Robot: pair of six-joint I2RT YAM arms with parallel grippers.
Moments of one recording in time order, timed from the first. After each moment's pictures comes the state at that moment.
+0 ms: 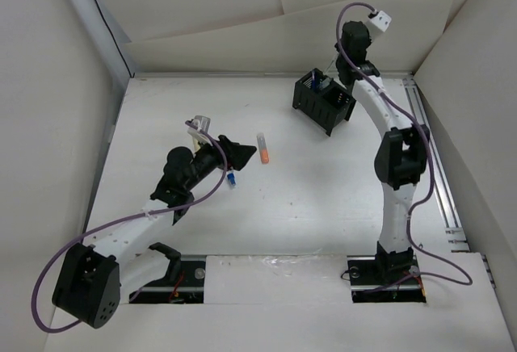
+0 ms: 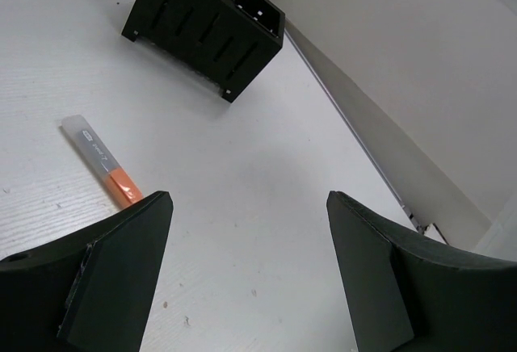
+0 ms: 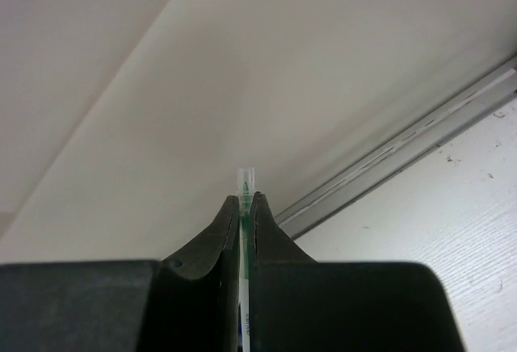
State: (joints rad) left arm -0.45 1.01 0.47 0.53 0.30 -0.64; right arm 0.22 2.13 2.05 -0.01 0.59 0.52
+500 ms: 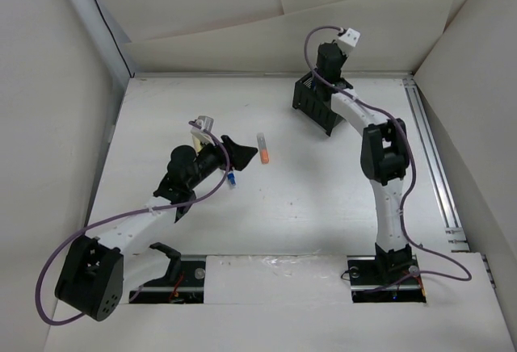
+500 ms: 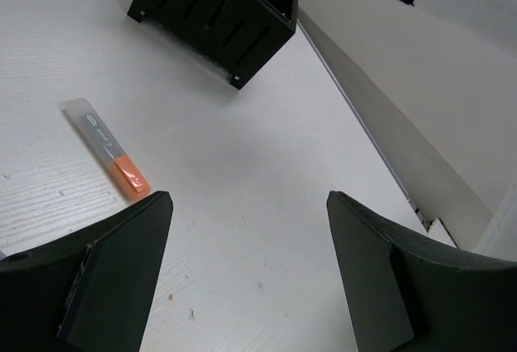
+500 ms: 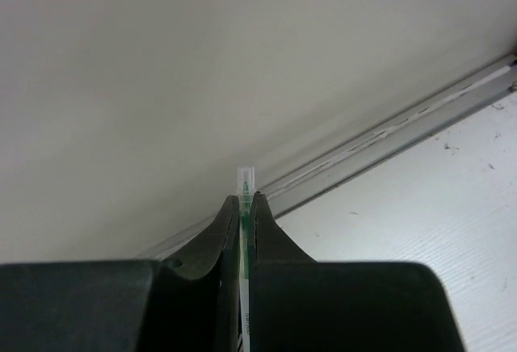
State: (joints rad) left arm -0.45 1.06 0.47 0.54 0.31 -0.64; right arm 0.30 2.30 2.00 0.22 0.71 0.33
